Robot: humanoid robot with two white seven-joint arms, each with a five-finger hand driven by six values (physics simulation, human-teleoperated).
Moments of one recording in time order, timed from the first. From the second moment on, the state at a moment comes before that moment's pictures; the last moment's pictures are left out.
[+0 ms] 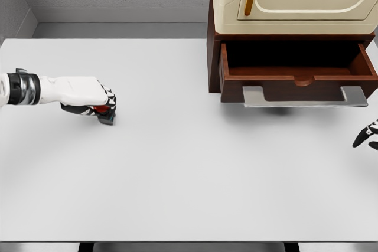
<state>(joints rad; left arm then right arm) -0.82 0.87 -0.88 -1.42 -0.37 -0.61 -0.61 0.44 -0.96 -0.43 -1.76 0.01 -0.61 0.61</state>
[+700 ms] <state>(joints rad) -0.96 0.80 -0.88 -1.47 -0.27 -0.61 -0.61 0.39 -0.97 -0.38 -1.76 0.01 -0.61 0.61</state>
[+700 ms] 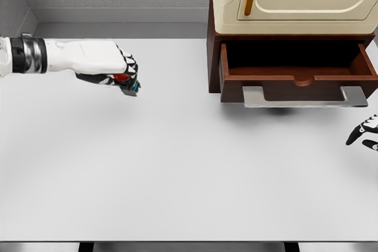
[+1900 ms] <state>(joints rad) -1.12 0.43 -0.86 -1.44 -0.10 -0.61 -0.61 0.36 -0.97 -0.35 -1.76 0.01 -0.61 0.61</state>
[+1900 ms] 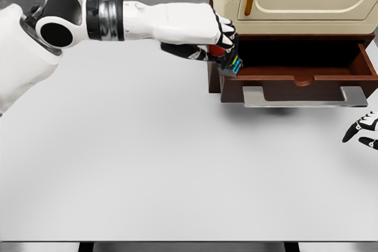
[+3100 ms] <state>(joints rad) -1.12 0.09 -0.76 -1.08 -0.32 -0.61 -0.61 0.36 -0.97 -0.35 -1.76 0.01 -0.61 0.61</state>
